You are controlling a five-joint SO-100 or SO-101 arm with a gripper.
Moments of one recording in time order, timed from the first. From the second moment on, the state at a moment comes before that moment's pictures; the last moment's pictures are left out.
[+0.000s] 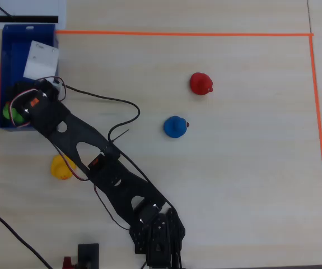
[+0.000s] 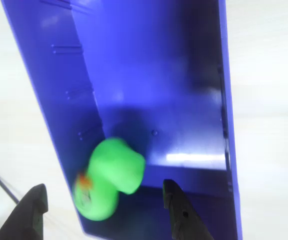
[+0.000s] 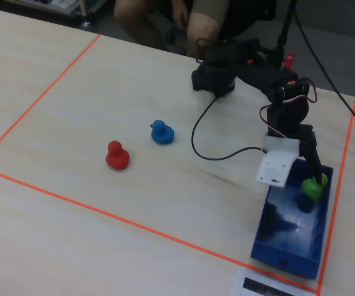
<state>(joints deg) -40.3 41.7 22.3 76.5 -30.8</state>
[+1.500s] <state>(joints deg) -3.3 189.5 177.5 65.0 -68.5</state>
